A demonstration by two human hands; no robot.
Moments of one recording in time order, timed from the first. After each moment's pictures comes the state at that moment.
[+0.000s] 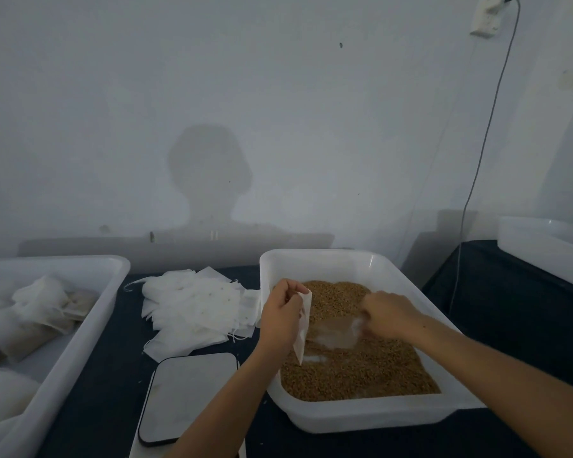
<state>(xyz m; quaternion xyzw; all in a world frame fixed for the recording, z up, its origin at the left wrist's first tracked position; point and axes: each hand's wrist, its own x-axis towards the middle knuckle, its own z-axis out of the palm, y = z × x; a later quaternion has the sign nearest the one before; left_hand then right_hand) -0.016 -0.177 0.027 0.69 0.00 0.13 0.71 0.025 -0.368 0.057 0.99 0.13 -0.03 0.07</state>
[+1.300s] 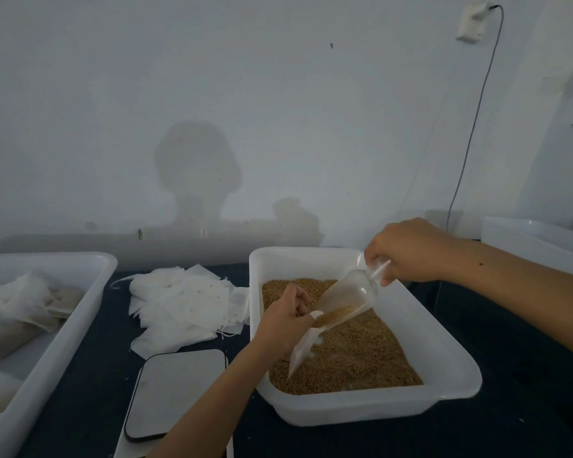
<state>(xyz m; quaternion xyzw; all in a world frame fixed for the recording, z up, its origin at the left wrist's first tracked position) -0.018 -0.183 0.021 0.84 -0.13 0.08 0.52 -0.022 -0.372 0.191 0.94 0.24 0.05 0.22</state>
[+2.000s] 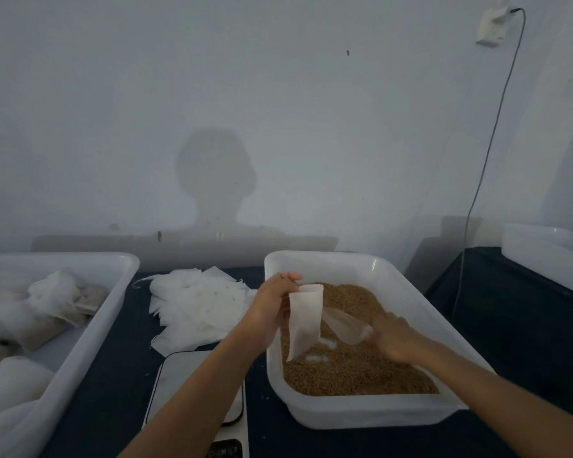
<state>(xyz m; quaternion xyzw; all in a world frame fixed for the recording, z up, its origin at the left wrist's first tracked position) -0.030 -0.151 0.059 0.58 -0.02 -0.02 0.81 0.014 -0.383 0.025 0.99 0.04 -0.10 -0.07</state>
